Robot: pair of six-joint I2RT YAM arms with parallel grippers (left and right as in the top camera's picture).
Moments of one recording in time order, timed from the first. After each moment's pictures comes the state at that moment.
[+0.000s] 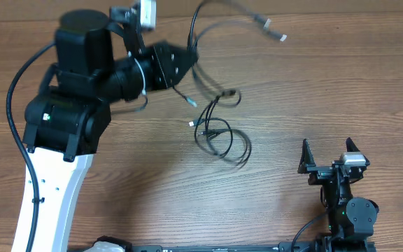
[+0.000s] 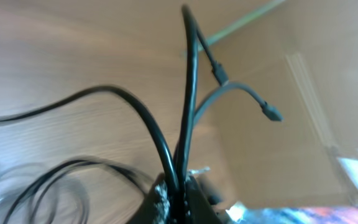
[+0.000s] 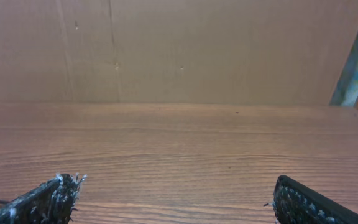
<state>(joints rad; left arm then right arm) -0.27 1.38 1.74 -0.94 0.56 -0.65 -0.03 0.01 0.02 -0.03 -0.04 -0.01</state>
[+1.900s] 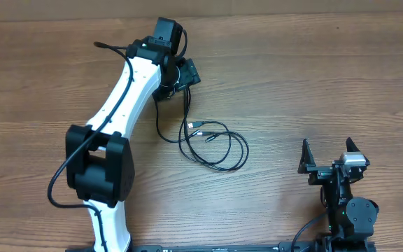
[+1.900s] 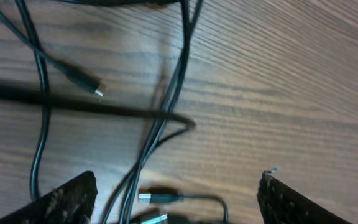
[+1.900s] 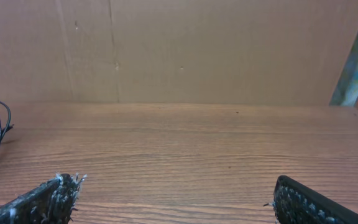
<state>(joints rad) -0.30 2.07 1.78 -0.95 0.10 -0.73 -0.03 0.01 0.02 -0.03 -0.04 -0.01</state>
